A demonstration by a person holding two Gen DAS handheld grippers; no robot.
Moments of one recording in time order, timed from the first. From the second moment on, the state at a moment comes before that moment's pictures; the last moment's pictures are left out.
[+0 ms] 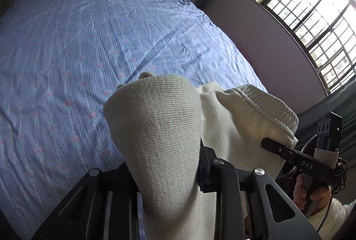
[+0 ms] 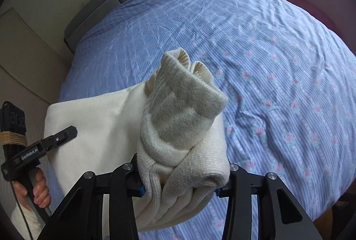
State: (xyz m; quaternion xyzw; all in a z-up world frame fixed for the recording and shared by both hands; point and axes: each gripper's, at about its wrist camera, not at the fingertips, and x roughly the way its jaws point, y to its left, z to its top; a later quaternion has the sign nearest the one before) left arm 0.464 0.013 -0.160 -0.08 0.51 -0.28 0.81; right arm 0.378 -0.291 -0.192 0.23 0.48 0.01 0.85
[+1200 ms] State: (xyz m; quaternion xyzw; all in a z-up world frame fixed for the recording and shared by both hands) left arm 0.201 0.337 -0.085 -0.23 0.43 -0.03 0.87; right arm 0.268 0.010 -0.083 0.07 0.46 0.30 0.83
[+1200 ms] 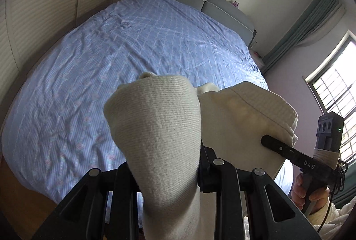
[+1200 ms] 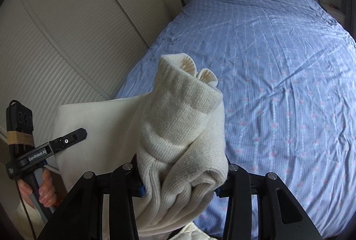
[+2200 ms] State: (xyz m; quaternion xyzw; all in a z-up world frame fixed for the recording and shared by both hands) left arm 0.452 0.607 -0.199 -0.09 0.57 -0.10 0.81; right arm 0.394 0.321 -0.191 0.12 0.56 0.19 0.80
